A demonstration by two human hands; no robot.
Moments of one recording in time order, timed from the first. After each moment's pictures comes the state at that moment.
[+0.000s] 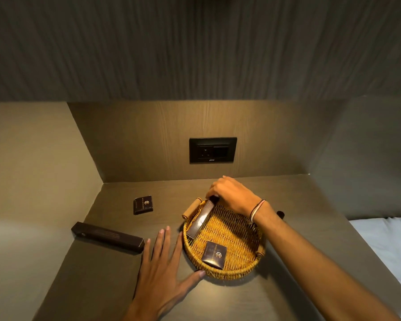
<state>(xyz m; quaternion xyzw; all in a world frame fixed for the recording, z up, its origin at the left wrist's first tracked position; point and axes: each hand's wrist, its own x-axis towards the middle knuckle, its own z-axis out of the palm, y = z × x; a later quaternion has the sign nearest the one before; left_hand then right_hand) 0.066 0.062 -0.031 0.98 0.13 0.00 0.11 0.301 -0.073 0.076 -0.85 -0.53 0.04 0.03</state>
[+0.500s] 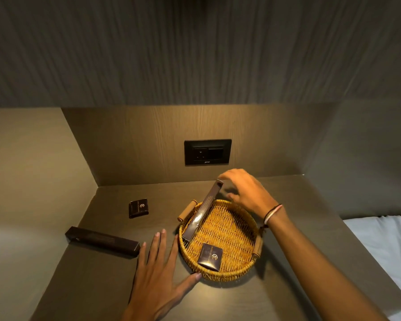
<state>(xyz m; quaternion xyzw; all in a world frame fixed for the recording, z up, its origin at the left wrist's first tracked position) 0.069 0.062 -0.032 0.99 0.13 -0.02 0.10 0.301 -0.115 0.091 -0.89 -0.40 -0.01 0.21</state>
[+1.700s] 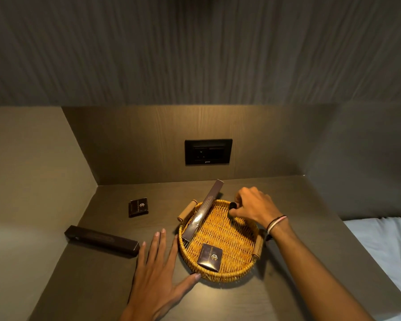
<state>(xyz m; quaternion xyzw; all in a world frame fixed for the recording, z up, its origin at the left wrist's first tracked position) 0.070 0.062 -0.028 0.99 0.13 -0.03 0.10 0.308 -0.127 0.058 -0.95 -0.28 0.09 0.13</state>
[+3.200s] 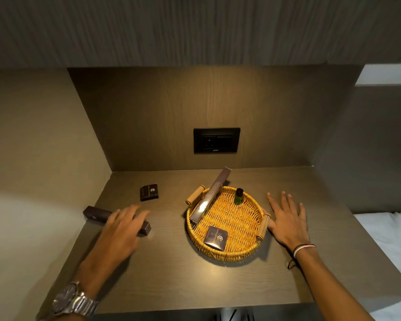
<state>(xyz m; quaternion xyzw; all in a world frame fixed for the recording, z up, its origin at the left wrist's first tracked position) 0.045 0.154 0.019 0.99 0.15 0.05 0.04 0.288 -0.215 -0.035 -0.98 -0.19 -0.01 0.05</state>
